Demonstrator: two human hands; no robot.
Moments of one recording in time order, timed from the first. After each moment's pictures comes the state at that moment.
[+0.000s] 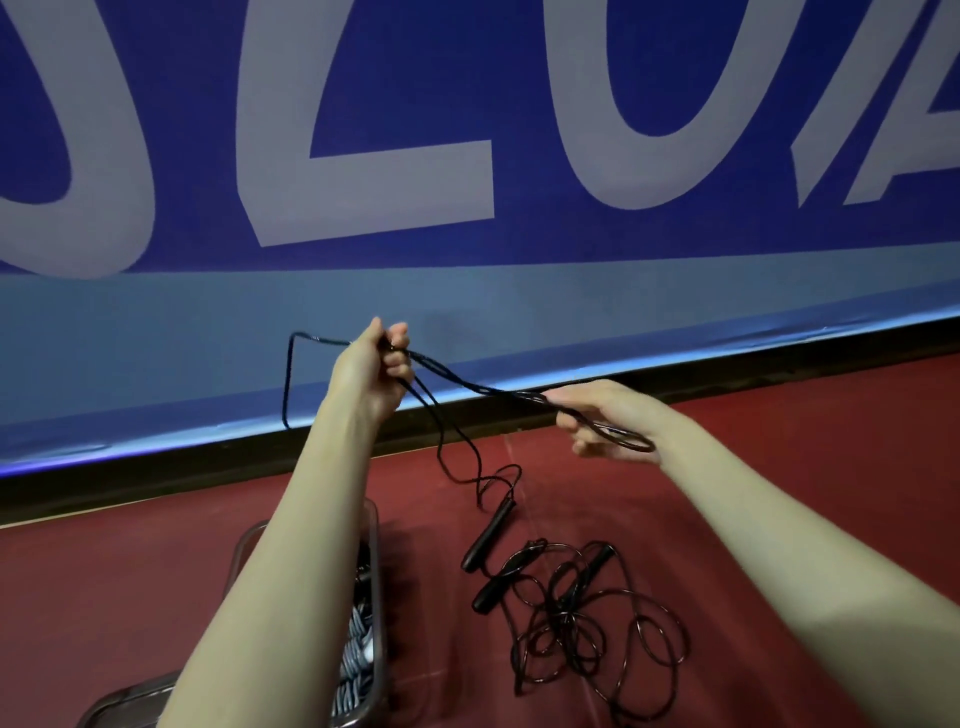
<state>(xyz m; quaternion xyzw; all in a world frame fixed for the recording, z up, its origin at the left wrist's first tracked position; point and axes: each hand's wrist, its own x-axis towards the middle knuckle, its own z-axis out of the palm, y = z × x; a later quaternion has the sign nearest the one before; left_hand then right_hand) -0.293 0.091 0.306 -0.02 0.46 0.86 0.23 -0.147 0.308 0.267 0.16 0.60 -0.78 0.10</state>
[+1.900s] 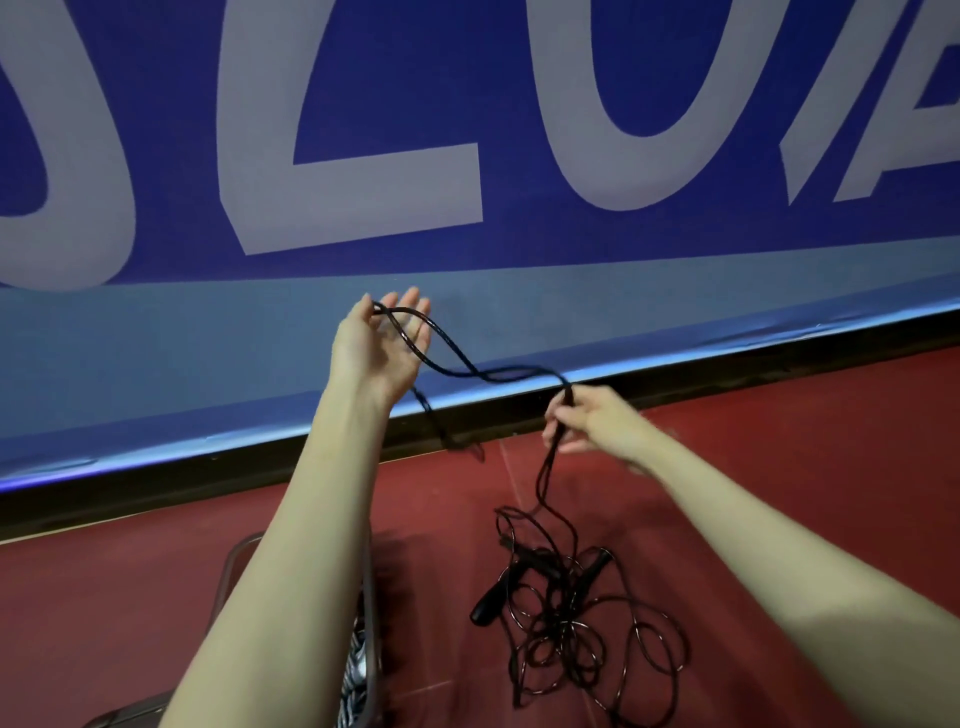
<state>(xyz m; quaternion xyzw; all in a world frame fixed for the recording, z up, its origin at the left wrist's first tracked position) -0.279 0.114 0.336 0.00 0.38 0.90 0.22 -0.152 0.311 0.244 0.15 0.77 -0.62 -0.03</state>
